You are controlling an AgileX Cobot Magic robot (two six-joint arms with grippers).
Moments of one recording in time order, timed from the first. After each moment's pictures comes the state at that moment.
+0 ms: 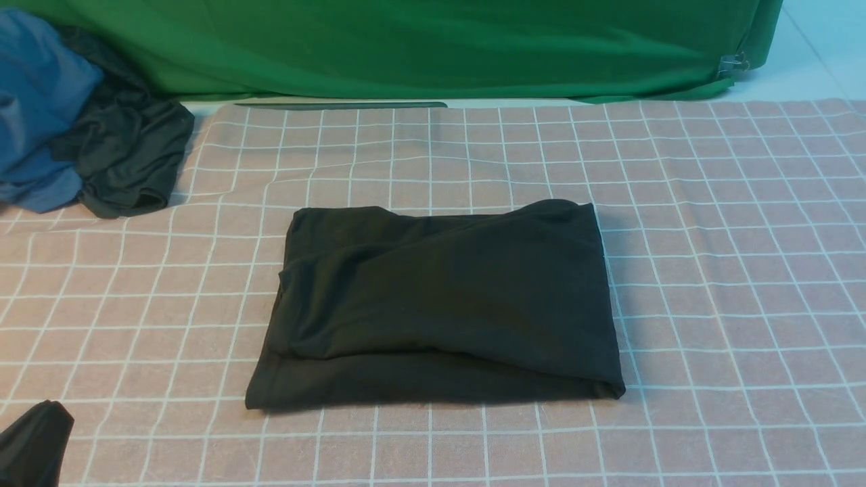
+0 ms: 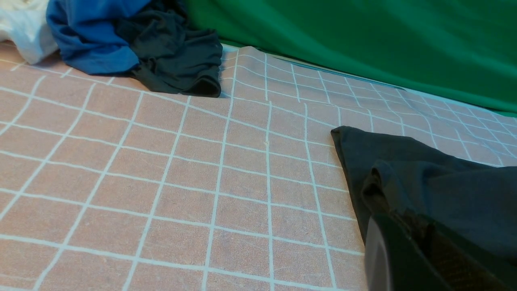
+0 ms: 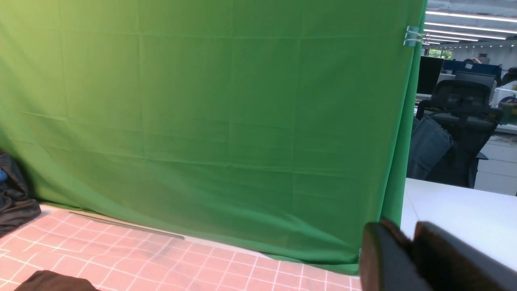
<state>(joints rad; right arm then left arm) 0.27 0.14 -0.61 -0.21 0.40 0.10 0.02 0.00 0.01 -0.04 0.24 -0.15</state>
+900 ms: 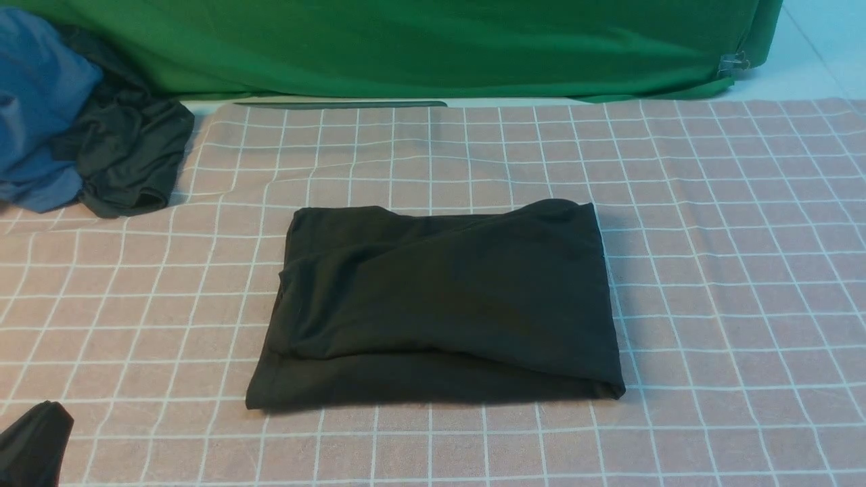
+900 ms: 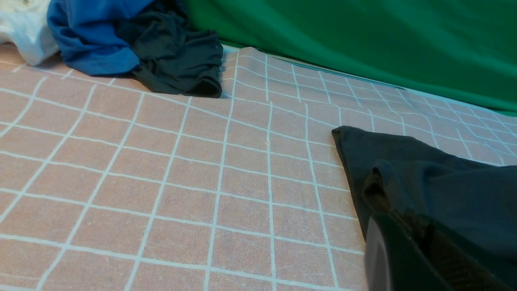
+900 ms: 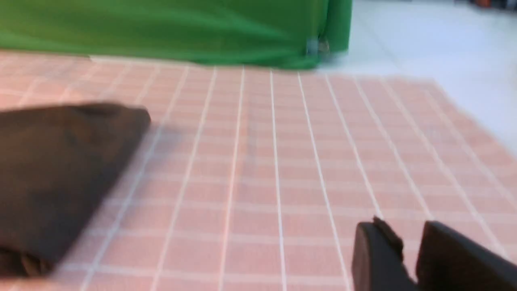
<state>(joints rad) 0.01 0.00 0.01 -0.20 0.26 0.19 0.02 0.00 0.01 -0.04 0.24 -0.15</state>
